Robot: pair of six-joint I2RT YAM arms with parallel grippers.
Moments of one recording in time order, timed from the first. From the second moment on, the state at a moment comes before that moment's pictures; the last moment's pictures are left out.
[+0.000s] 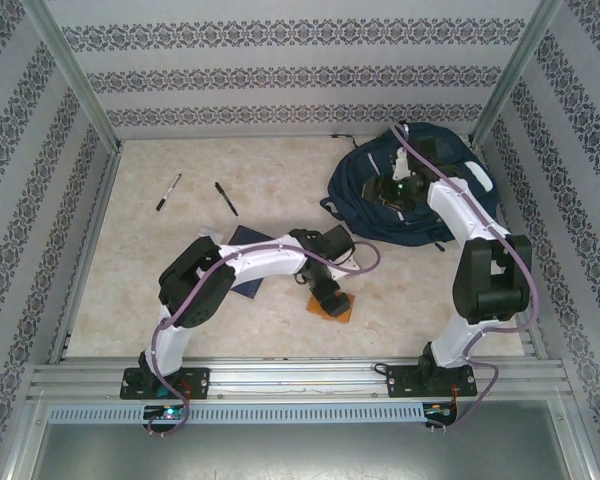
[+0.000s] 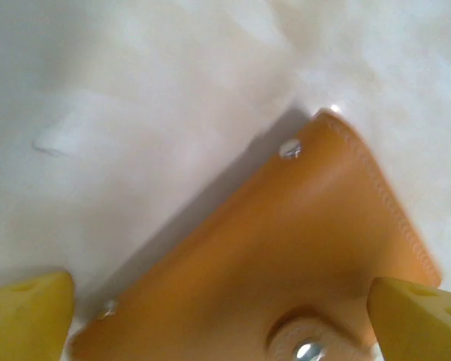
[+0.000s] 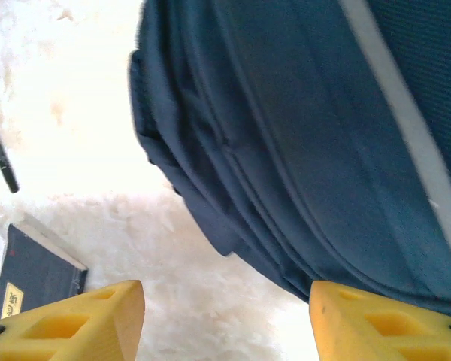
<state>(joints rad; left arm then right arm) -0.93 2.05 1.48 -0.77 0.24 0.05 0.09 1.74 1.39 -0.68 -0.39 0.36</state>
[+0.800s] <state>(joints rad) -0.51 1.19 1.08 -0.87 0.21 -0.44 0.36 2.25 1.92 -0.74 -0.04 0.26</state>
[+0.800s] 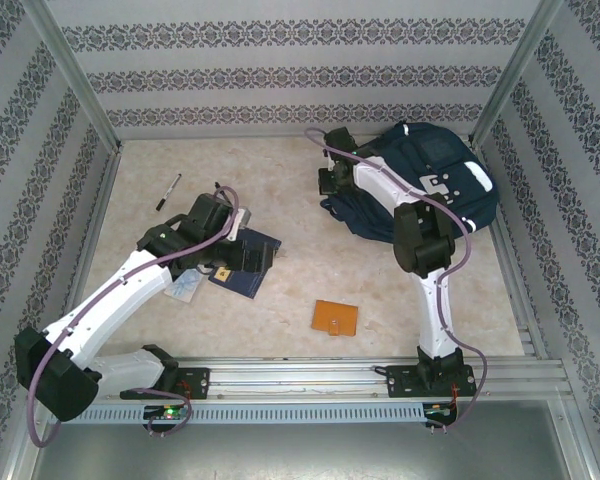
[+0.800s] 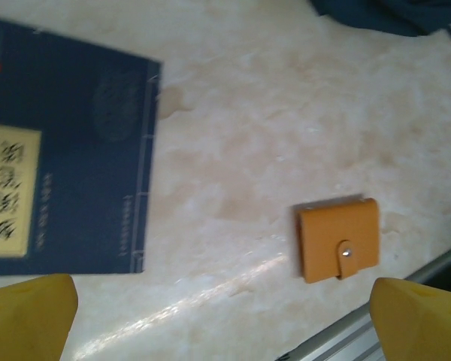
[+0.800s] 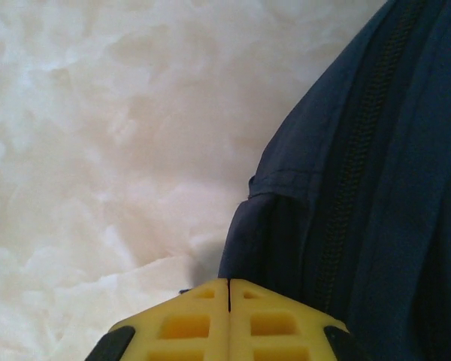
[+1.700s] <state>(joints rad) -0.47 1.18 0.94 -0.85 0.28 -0.49 0.33 2.32 1.97 -0.68 0.00 0.16</state>
